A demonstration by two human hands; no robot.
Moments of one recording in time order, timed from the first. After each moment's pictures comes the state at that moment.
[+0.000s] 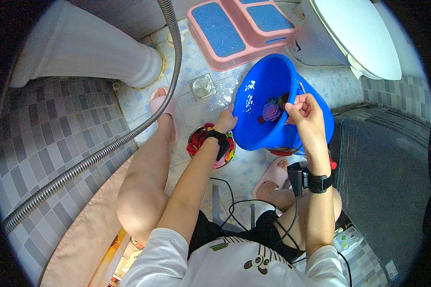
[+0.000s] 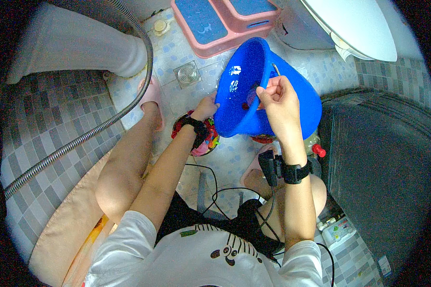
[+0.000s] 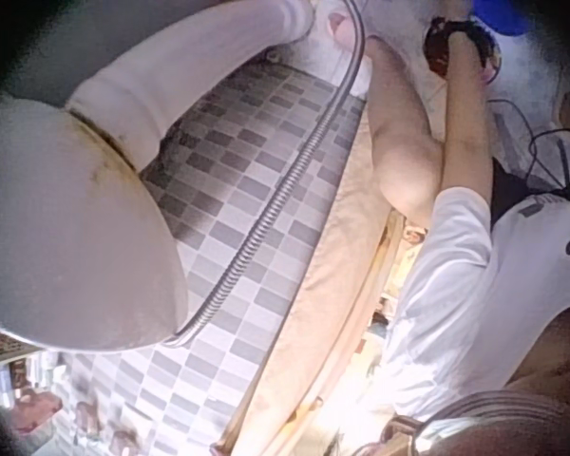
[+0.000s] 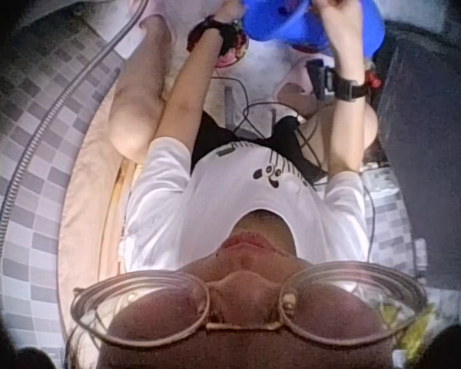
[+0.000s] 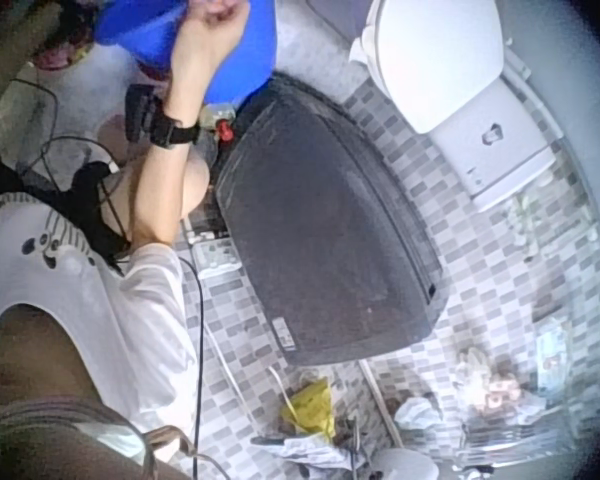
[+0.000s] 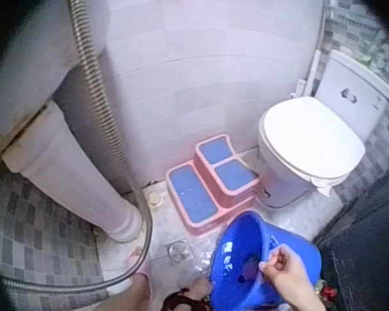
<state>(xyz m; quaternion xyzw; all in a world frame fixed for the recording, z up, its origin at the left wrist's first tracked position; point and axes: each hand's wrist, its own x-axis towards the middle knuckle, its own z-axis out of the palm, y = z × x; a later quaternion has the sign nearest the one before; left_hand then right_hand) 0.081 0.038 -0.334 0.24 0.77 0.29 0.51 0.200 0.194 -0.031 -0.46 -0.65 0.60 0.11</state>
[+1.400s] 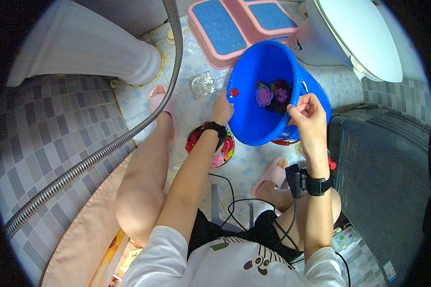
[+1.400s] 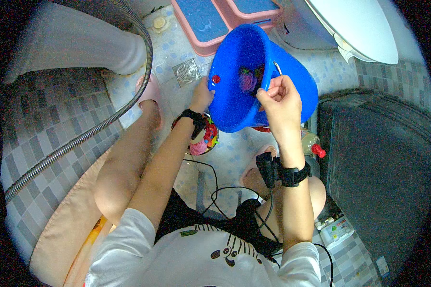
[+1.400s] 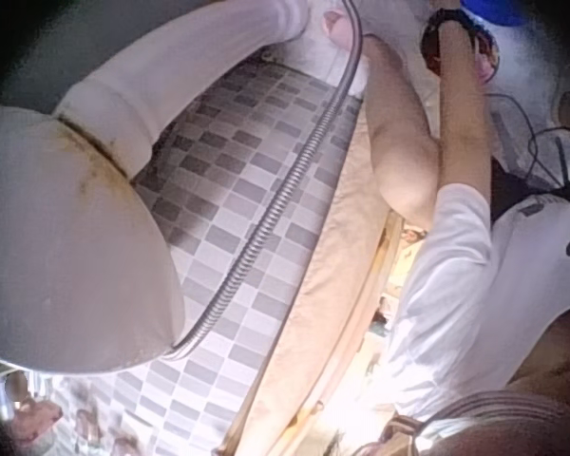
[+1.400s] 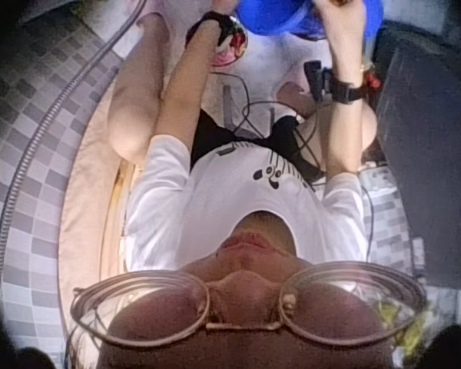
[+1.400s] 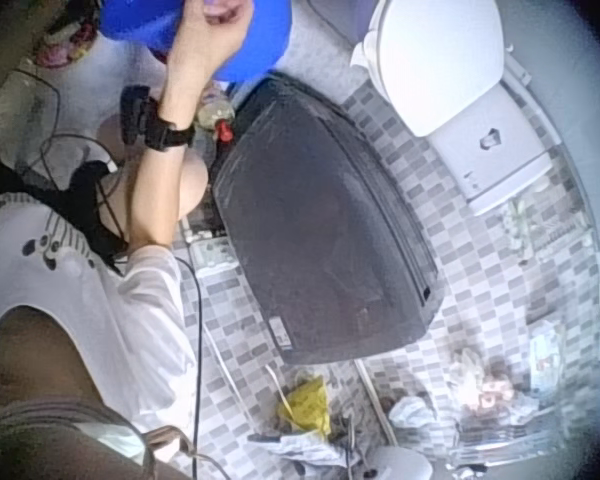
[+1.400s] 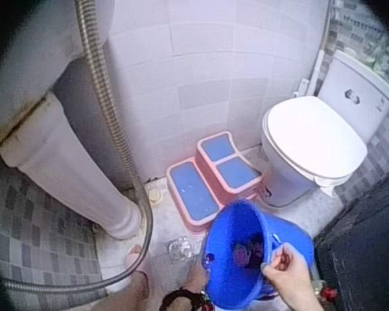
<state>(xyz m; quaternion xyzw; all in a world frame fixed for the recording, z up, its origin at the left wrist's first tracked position) 0.063 0.056 -0.293 0.24 0.86 0.34 0.31 0.194 0.189 -0.032 -0.46 -0.65 0.59 0.16</state>
